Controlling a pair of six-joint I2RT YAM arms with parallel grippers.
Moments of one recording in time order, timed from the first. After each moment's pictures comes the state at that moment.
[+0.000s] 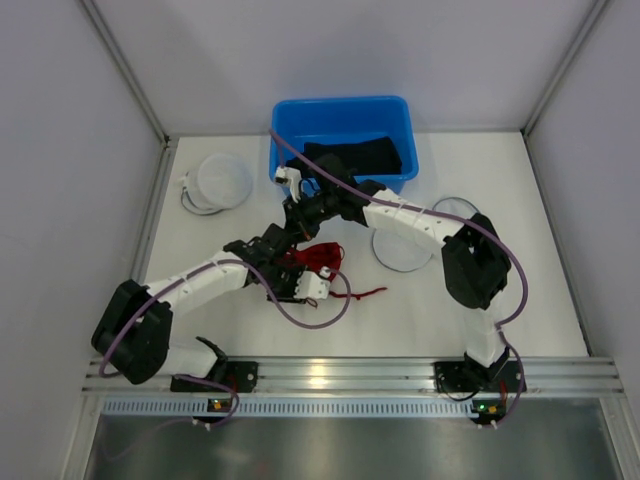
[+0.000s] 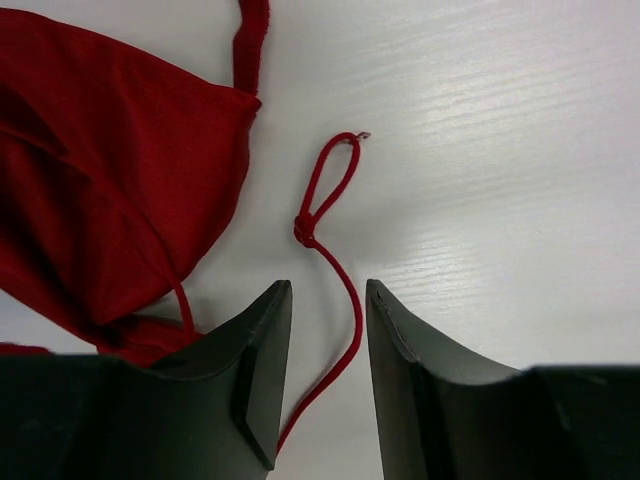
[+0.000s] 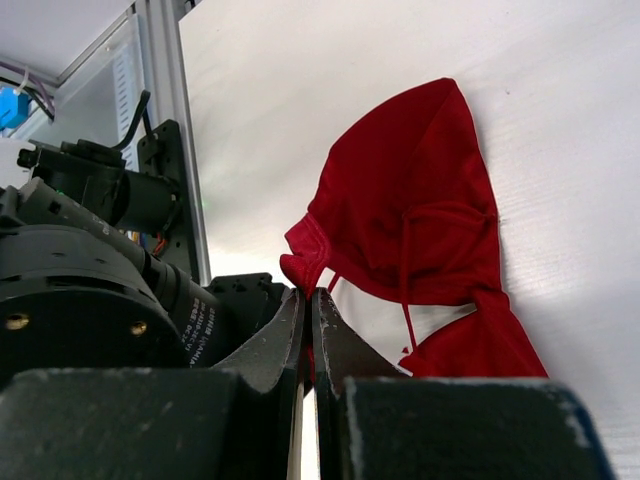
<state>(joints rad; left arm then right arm) -0.62 1.36 0.76 -0.63 0.43 1.11 0.80 1.98 1.64 -0.34 -0.75 0.11</state>
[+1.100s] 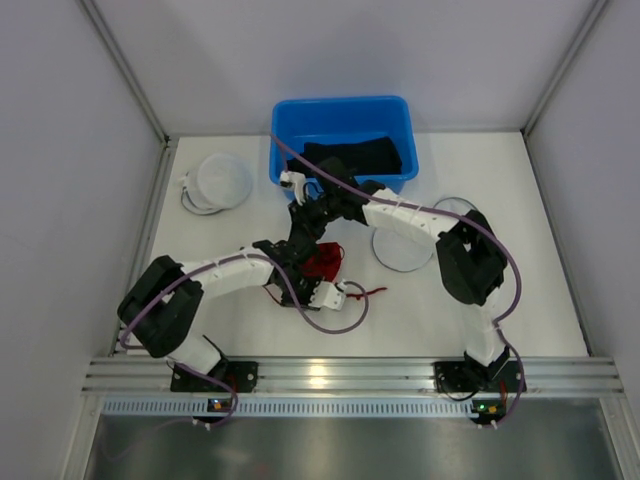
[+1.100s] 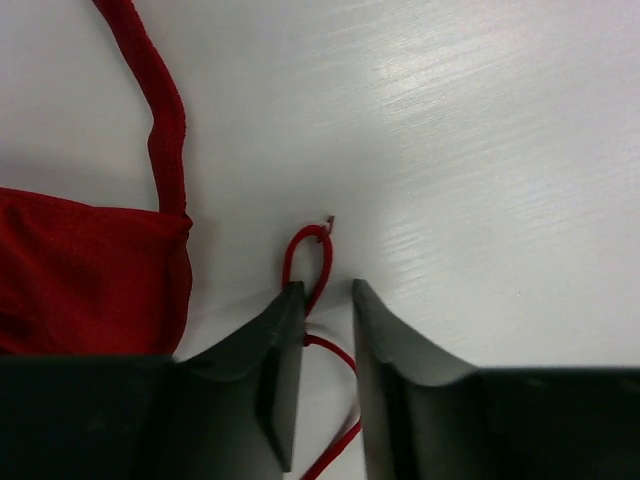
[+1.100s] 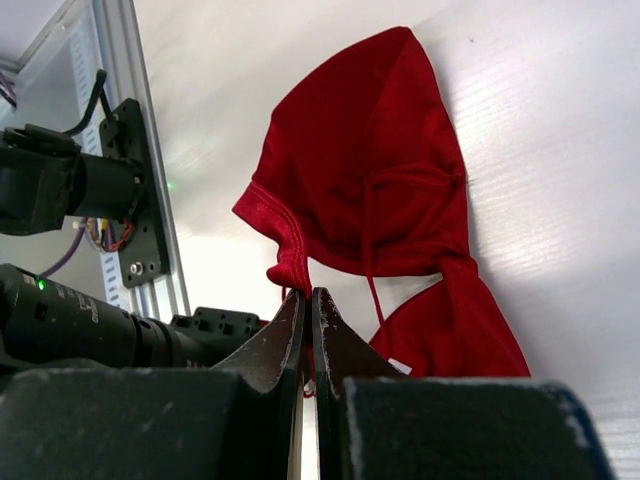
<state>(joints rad) -0.74 1.55 0.83 -0.62 0.42 1.10 0.78 2.02 1.62 -0.38 -0.73 0.08</state>
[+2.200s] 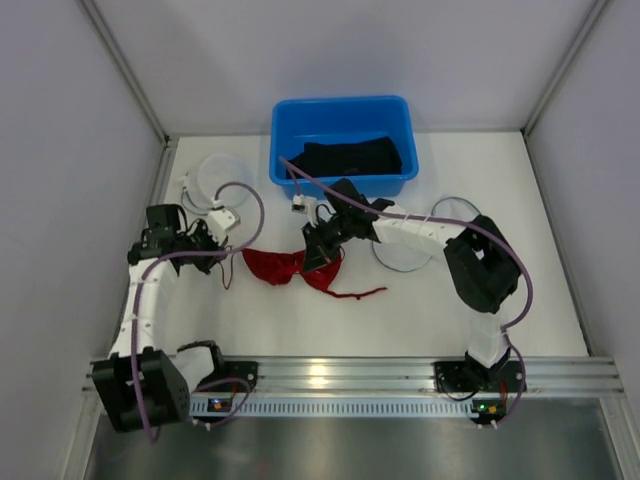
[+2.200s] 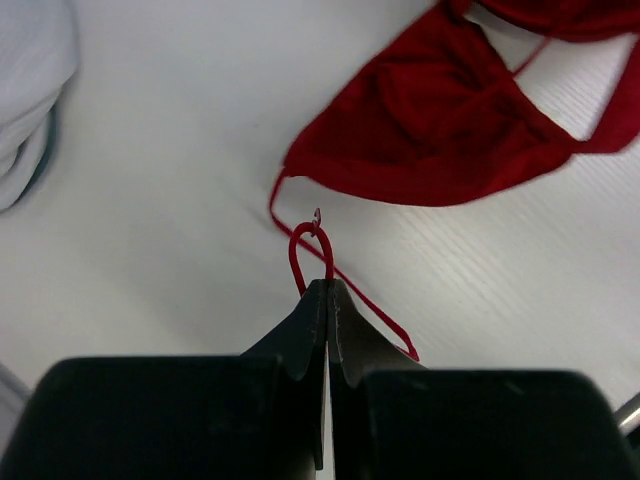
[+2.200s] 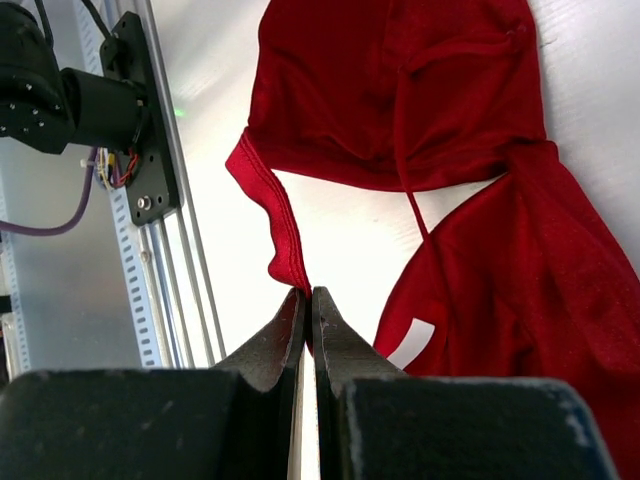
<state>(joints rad) 0.12 1.04 0.81 -0.77 0.55 0.89 0.78 1.91 1.37 -0.33 -0.77 0.07</state>
